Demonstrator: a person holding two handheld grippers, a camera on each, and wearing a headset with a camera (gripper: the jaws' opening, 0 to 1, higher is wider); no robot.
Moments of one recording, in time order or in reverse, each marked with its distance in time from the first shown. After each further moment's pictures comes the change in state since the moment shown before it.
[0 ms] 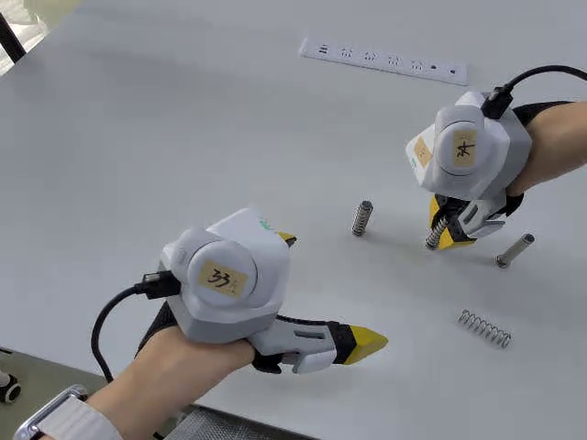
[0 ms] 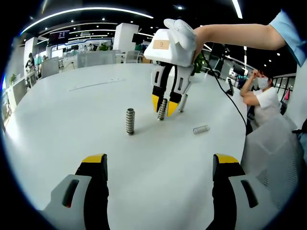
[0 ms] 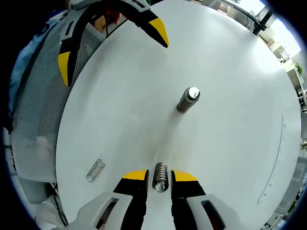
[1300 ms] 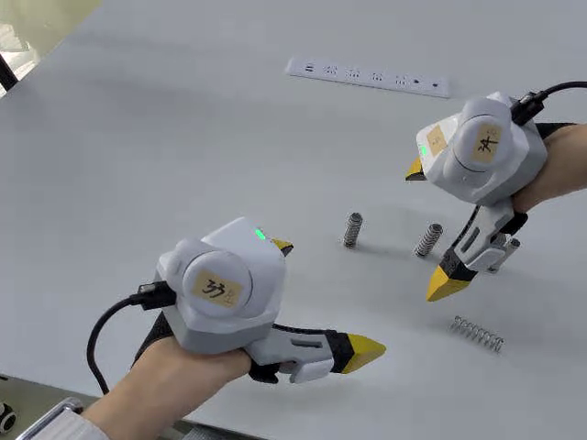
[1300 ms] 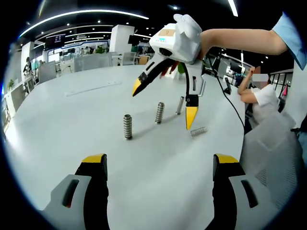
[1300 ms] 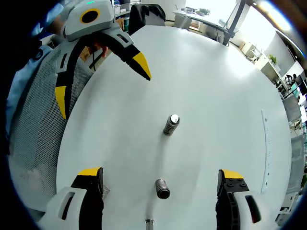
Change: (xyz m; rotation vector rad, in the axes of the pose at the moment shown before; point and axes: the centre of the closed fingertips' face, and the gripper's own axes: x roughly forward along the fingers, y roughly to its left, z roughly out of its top) left arm -0.004 -0.007 0.006 0.039 -0.001 -0.016; right arm -0.027 0.007 0.032 0.164 -0.277 -0.140
